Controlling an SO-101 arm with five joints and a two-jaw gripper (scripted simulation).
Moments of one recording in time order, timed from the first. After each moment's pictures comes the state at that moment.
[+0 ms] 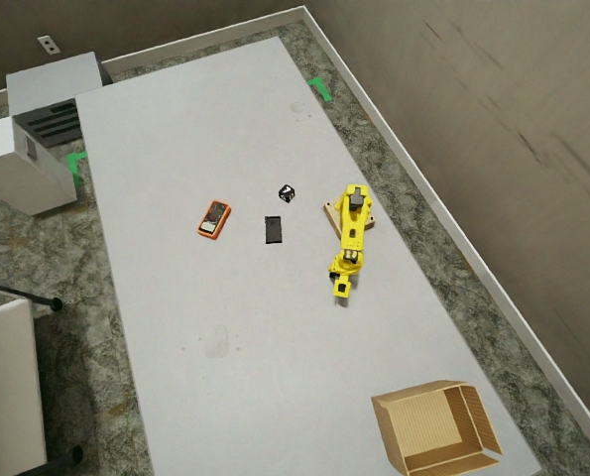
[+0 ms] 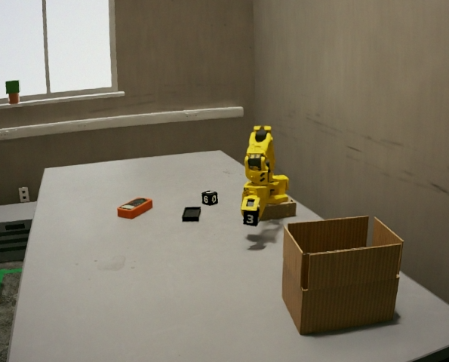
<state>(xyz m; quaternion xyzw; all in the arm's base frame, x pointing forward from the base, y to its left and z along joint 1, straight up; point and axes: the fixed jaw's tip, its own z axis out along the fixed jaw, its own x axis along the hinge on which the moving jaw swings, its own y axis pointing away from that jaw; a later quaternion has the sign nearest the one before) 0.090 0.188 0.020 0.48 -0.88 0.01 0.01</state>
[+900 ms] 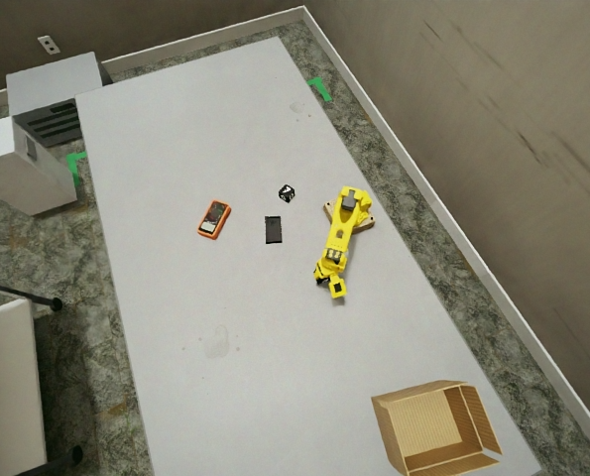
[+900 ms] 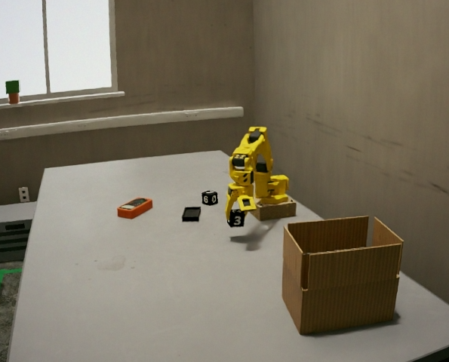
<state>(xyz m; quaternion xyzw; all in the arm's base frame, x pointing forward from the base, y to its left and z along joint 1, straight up) 0.130 0.173 0.019 0.69 -0.72 0.00 0.00</state>
